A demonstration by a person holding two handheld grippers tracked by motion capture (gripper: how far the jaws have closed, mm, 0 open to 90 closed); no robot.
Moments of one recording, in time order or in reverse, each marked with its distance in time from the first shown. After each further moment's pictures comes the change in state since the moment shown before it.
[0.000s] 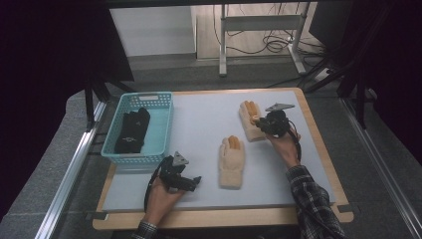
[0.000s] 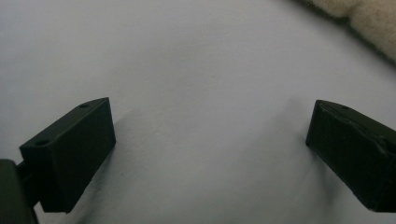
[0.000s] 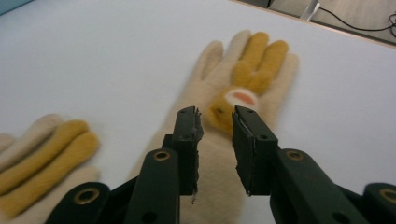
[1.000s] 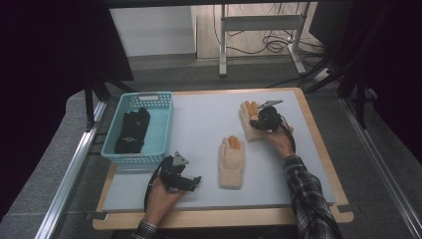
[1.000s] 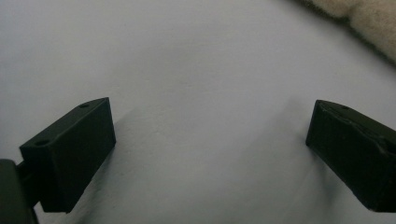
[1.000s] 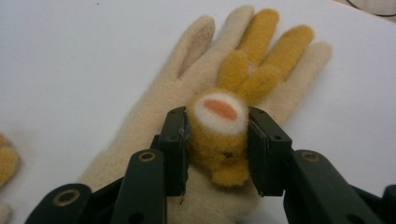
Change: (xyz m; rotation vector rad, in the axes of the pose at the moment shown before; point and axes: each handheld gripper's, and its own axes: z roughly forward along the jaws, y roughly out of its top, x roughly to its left) left arm 0.000 0.000 0.000 -0.002 0.000 0.001; right arm -0.009 0.006 0.046 0.097 -0.015 -0.061
